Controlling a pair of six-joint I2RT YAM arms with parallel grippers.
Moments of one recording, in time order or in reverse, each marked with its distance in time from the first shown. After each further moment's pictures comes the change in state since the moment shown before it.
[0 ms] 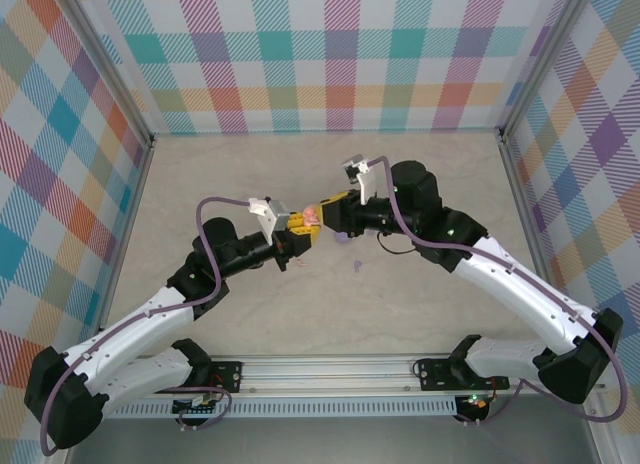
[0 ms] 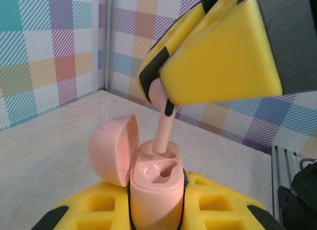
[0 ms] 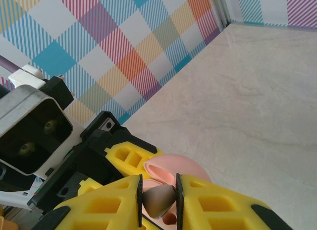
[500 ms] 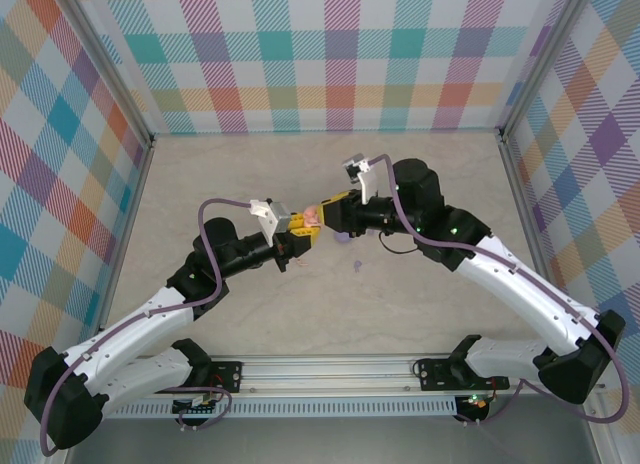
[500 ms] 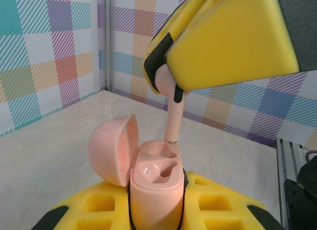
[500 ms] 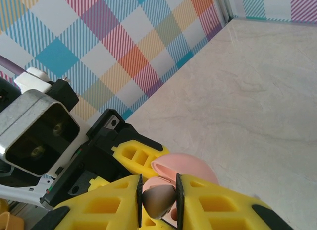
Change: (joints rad) left arm 0.000 0.000 0.000 -0.006 0.003 0.045; right arm 0.000 0.007 0.031 -0.051 -0.014 0.000
